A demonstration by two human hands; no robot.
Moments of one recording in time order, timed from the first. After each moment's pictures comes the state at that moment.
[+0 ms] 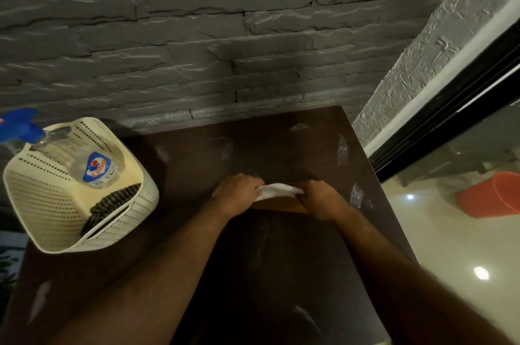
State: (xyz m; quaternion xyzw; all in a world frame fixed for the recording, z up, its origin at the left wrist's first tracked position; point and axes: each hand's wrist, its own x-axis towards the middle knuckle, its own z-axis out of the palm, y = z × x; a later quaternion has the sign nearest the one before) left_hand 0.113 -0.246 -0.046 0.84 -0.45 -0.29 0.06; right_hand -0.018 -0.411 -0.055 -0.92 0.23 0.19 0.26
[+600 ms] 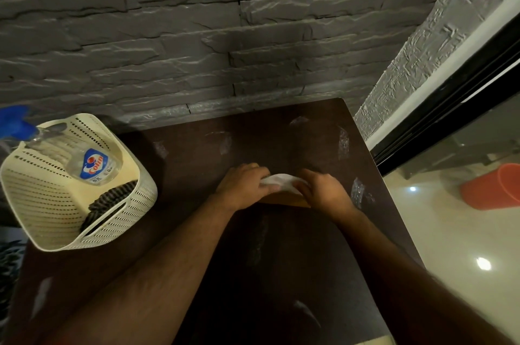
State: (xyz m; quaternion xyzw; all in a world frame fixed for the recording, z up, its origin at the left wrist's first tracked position) left_hand 0.113 -0.259 -0.052 0.84 -0.44 -0.30 0.10; right_hand -0.032 -0.415 -0.058 -0.94 0.20 0.07 0.27
